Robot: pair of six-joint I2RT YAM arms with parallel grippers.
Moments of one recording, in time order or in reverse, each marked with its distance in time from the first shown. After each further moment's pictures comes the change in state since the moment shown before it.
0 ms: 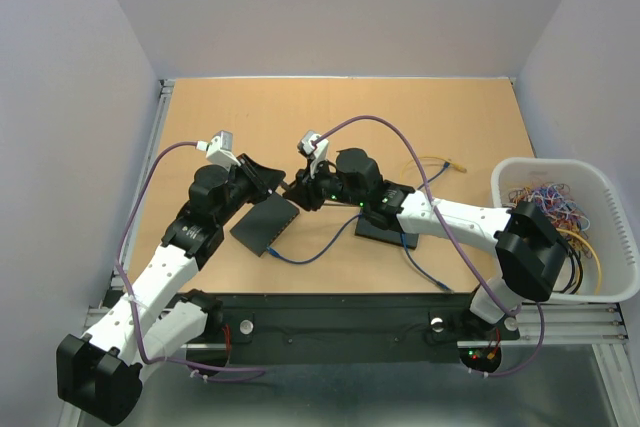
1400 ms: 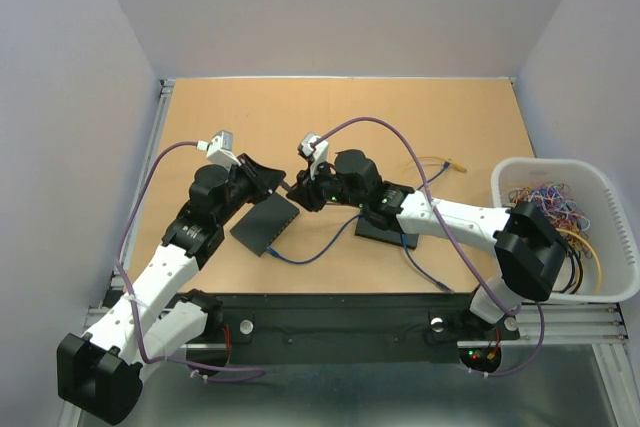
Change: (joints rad) left arm 0.000 0.004 0.000 0.003 0.002 -0.001; right arm 0.000 0.003 -0.004 -0.037 0.040 -0.022
